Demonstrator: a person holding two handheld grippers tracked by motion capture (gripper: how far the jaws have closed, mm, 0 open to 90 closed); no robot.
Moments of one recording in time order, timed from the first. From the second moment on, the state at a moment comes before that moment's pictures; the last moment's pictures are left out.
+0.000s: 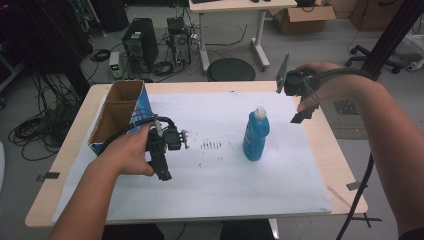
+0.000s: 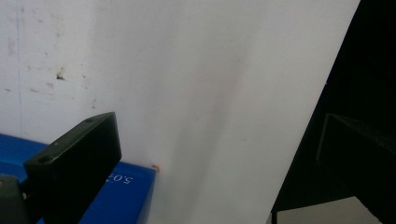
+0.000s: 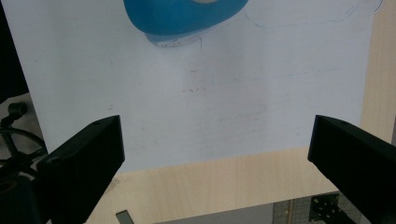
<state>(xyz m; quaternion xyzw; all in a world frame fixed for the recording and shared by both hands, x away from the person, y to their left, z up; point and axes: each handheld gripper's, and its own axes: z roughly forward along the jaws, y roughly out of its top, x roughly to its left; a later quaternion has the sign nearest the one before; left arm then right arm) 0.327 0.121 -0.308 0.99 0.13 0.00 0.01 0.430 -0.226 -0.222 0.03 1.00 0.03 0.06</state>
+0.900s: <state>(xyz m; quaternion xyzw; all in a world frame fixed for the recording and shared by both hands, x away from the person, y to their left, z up) 0.328 0.120 -0.294 0.99 0.10 0.01 0.00 0.402 -0.234 -0.238 0.11 0.99 0.09 0.06</state>
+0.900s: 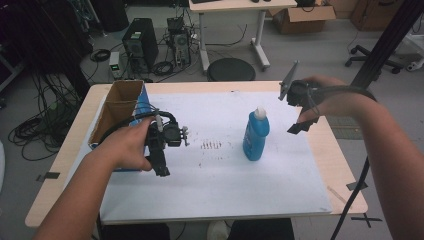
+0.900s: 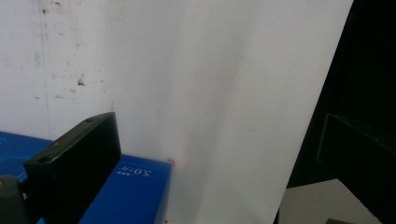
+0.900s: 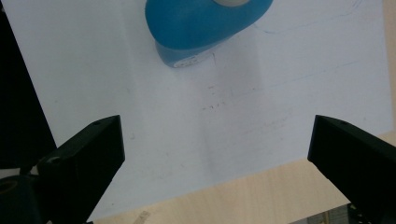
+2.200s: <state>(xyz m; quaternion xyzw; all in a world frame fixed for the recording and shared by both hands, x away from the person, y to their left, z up) 0.304 0.117 -0.292 1.00 0.08 0.02 -0.01 0.353 -0.234 -0.294 0.19 0.97 0.14 0.05</state>
